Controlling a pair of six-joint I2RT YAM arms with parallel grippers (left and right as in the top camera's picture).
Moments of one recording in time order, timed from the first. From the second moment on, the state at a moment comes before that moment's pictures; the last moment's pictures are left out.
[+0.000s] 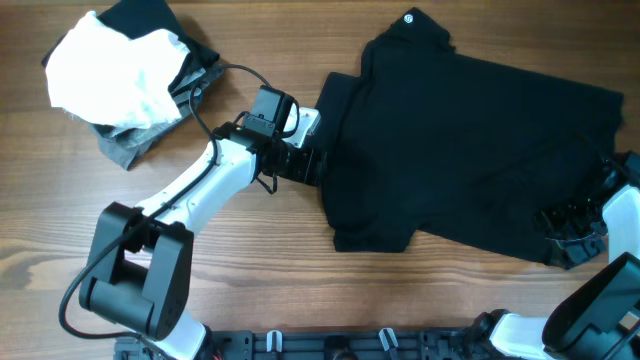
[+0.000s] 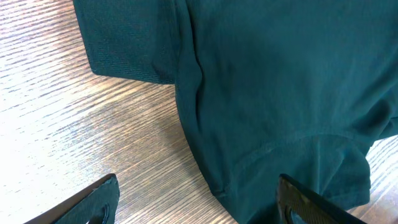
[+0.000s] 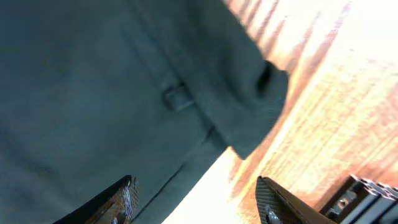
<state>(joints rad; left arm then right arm) -0.41 1.76 1.12 -0.54 0.38 -0.11 -0.64 1.54 0.92 -1.01 0.09 0.56</state>
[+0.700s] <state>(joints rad) -0.41 1.83 1.12 -0.52 0.38 -0.11 -0.78 1.54 0.85 -0.85 0.12 0.65</state>
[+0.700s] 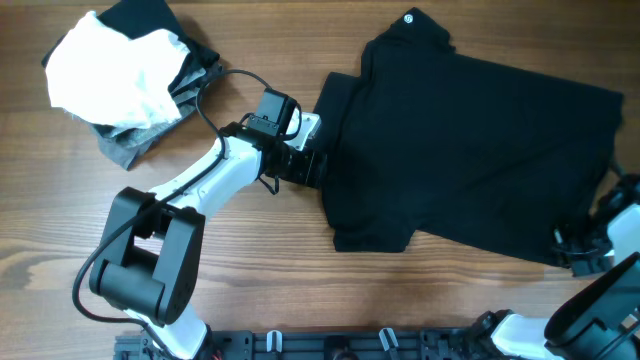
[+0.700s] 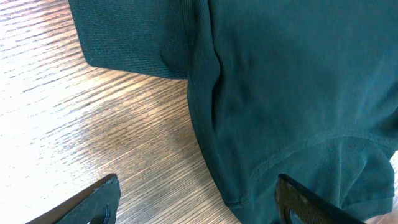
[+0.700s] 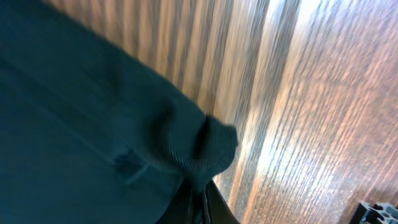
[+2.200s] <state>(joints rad) -0.41 1.83 1.12 -0.55 0.38 -0.11 -0.93 1.66 1.08 -0.79 0.10 0.48</state>
